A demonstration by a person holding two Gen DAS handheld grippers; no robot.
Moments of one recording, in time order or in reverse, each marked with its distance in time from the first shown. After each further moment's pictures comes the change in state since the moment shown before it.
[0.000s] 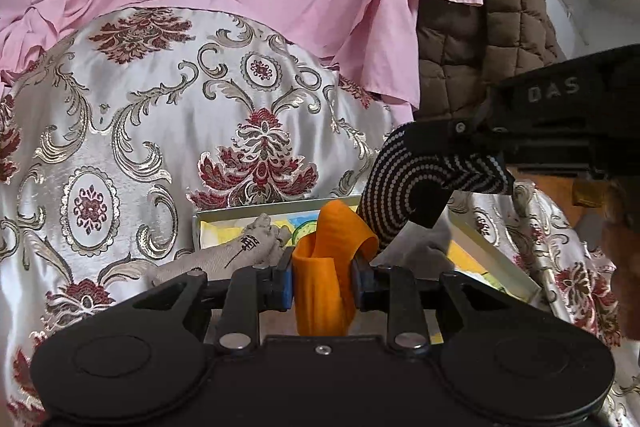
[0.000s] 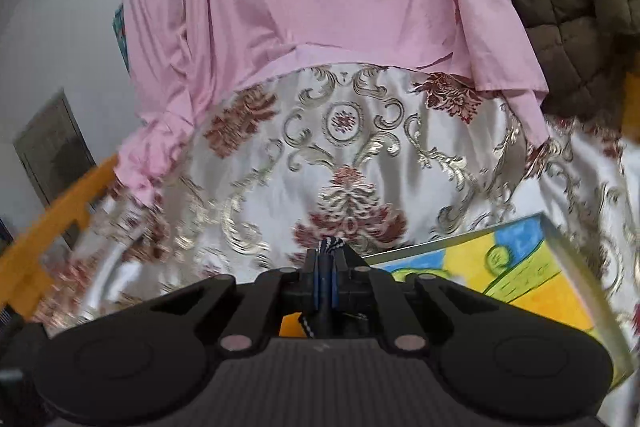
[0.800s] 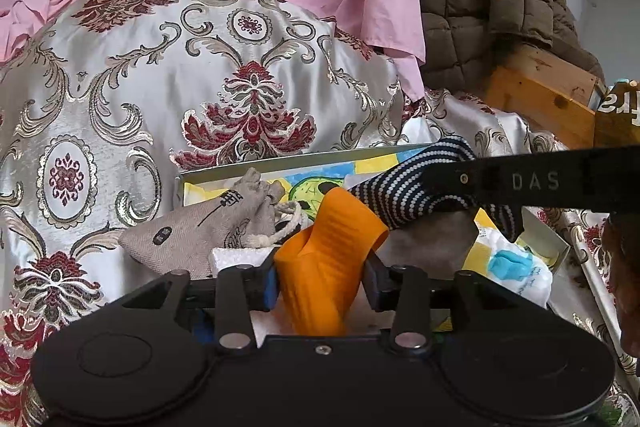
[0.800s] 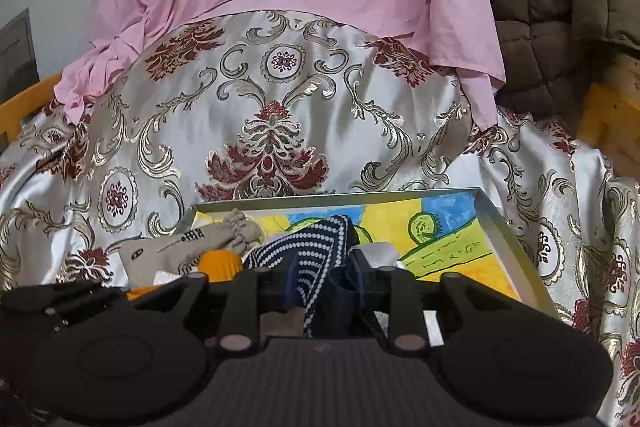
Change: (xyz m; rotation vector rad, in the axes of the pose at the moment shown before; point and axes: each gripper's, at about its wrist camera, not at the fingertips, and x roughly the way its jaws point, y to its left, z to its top) left arm 0.035 -0.015 -0.026 0.057 0.086 0.053; right arm 0.018 -0.025 -0.056 -0.170 0.067 -0.197
